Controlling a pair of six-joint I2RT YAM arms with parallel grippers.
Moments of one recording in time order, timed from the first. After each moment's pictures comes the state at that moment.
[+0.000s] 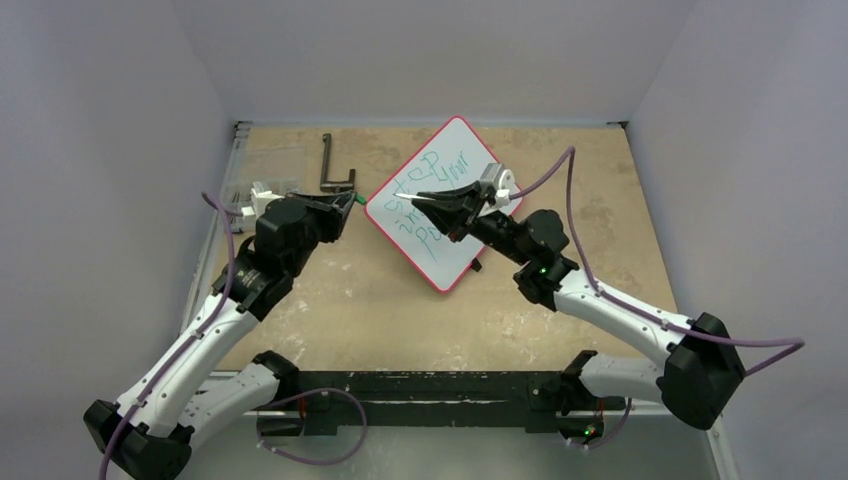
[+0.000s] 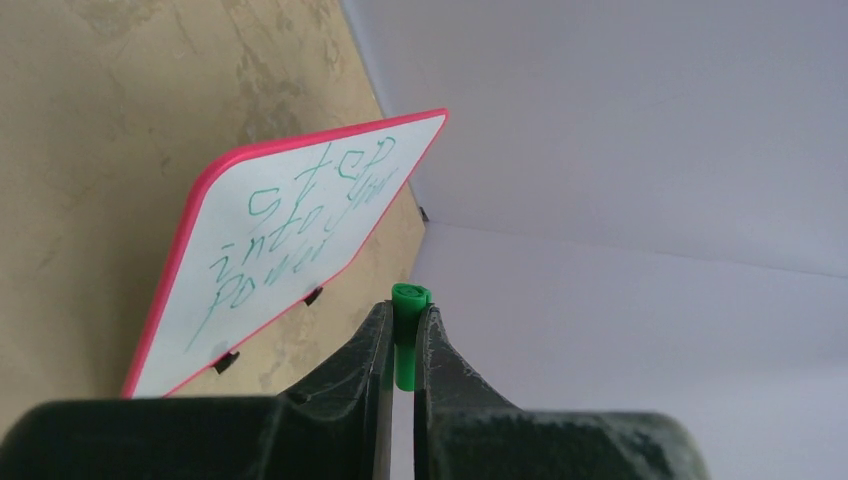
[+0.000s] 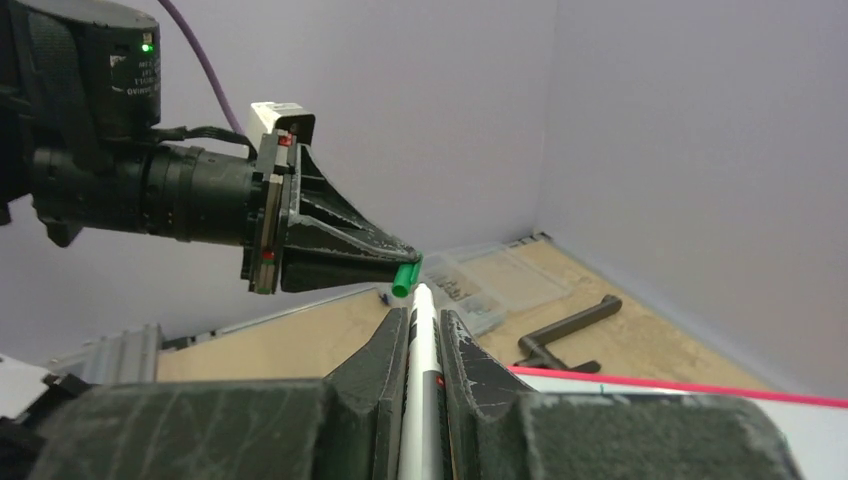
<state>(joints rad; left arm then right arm) -0.52 0.87 0.90 -0.34 -0.33 -1.51 0.74 1.17 0.77 0.75 -0.32 0.19</state>
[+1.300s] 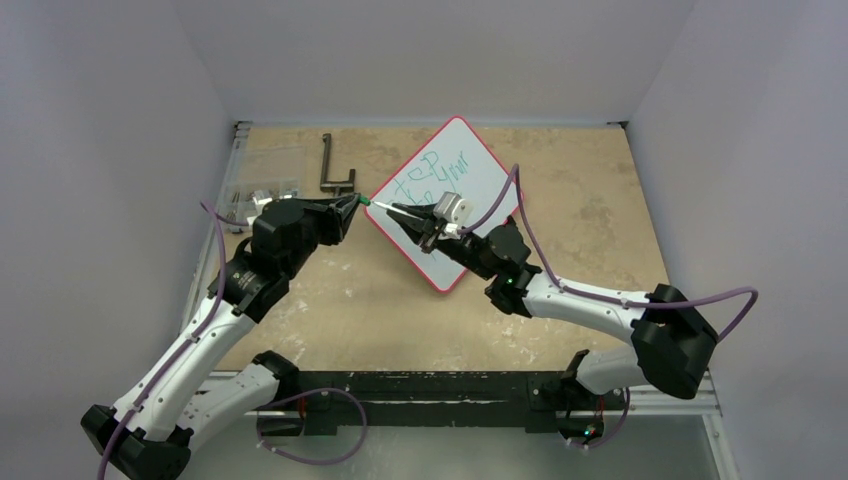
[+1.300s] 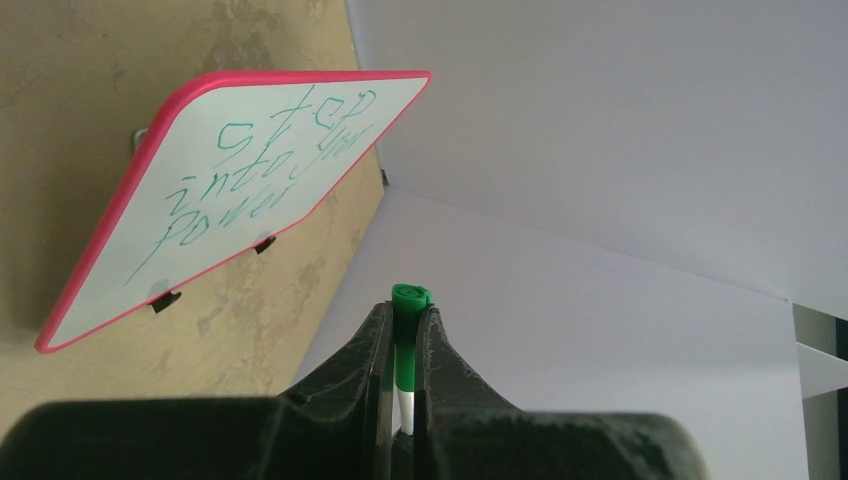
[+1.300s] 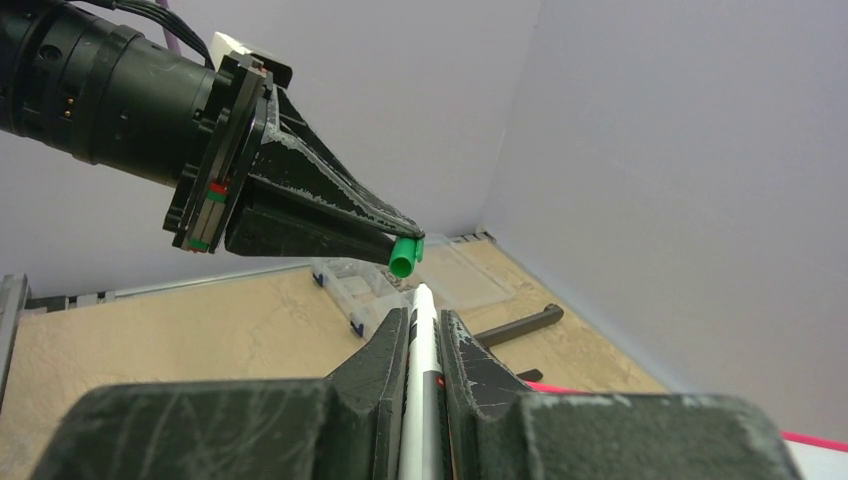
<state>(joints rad) -0.52 0.85 0.91 -0.39 -0.24 -1.73 0.92 1.36 0.76 0.92 -0.12 -0.15</state>
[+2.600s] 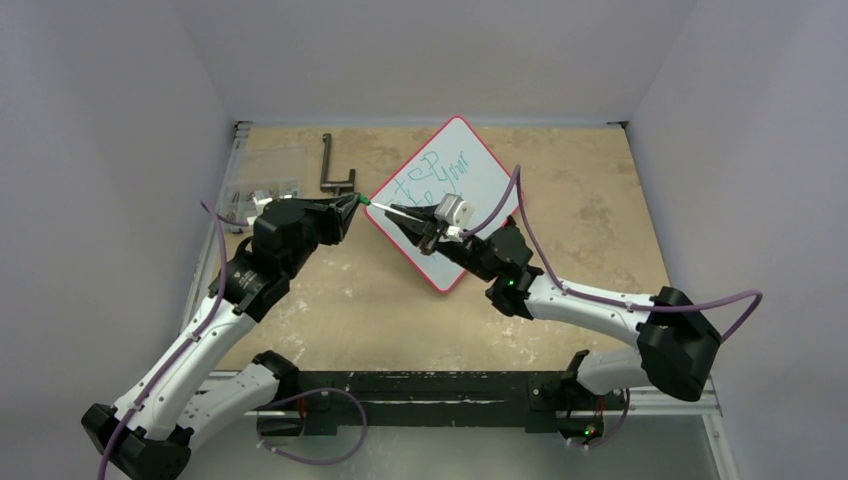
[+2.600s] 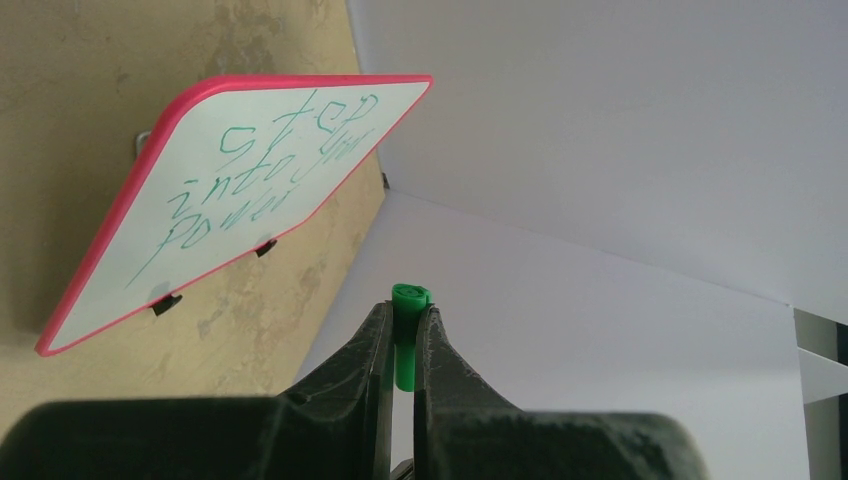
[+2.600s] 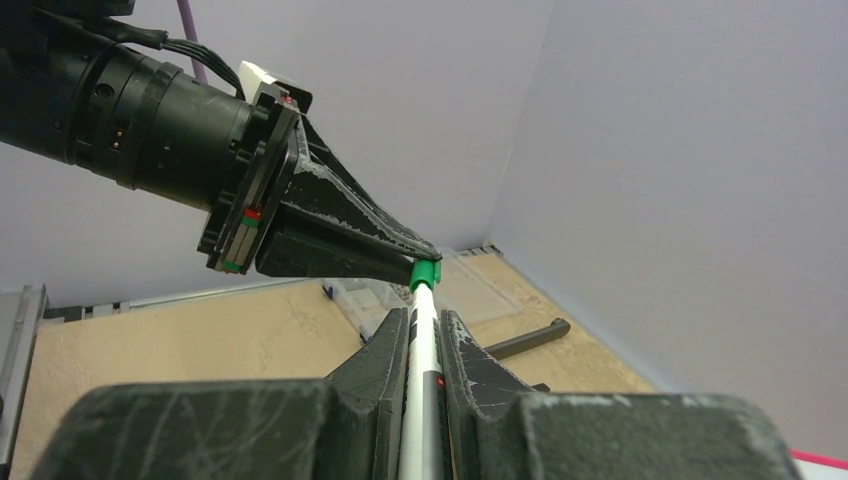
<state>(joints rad) -0.52 0.86 0.92 -0.39 -0.25 -1.73 0.94 1.33 0.77 0.91 -0.12 -0.15</state>
